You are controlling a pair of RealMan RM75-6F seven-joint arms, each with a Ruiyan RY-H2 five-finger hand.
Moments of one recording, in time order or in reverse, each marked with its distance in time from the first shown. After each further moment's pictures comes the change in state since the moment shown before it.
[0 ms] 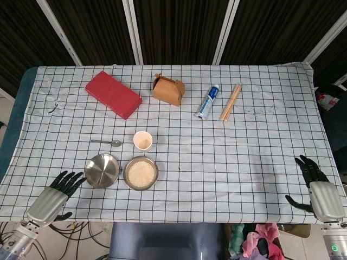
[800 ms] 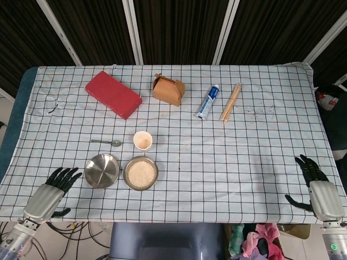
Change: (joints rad) left arm 0.006 0.000 -0.031 -0.015 -0.052 0.009 -0.010; right arm 0.006 -0.005 0.005 -0.002 0.024 -0.018 0.015
